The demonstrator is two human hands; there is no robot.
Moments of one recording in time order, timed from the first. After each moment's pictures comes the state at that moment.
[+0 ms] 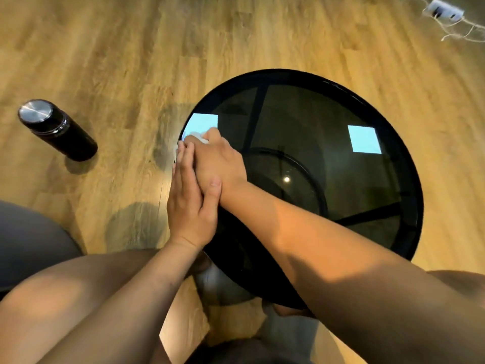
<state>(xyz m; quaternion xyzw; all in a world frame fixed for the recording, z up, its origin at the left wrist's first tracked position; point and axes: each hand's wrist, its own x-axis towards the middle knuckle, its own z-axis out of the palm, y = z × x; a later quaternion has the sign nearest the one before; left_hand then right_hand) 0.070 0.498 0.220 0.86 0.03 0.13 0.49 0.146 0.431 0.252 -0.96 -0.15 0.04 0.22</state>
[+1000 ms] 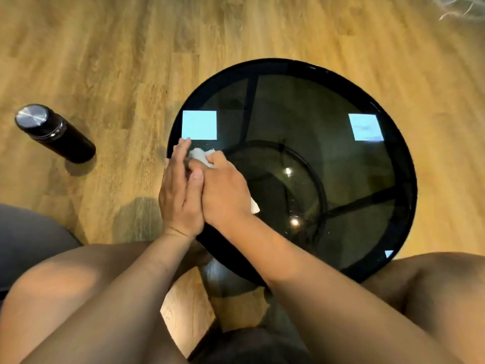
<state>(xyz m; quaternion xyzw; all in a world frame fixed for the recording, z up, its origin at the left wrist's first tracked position) 0.070 0.497 0.221 0.87 0.04 0.11 0.47 0.085 0.410 0.251 -0.97 -0.12 0.00 0.22</state>
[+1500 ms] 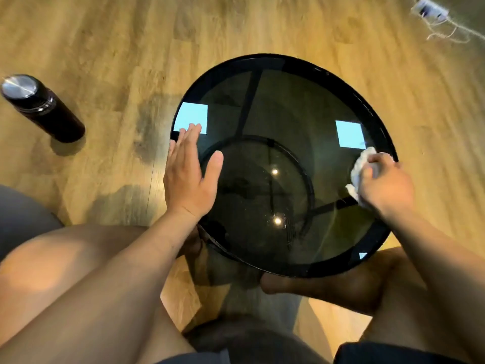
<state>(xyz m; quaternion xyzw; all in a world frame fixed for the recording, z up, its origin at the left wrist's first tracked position) 0.068 0.491 0.228 0.90 0.06 0.08 0.43 0.083 0.138 0.254 -0.98 0.21 -0.01 0.05</state>
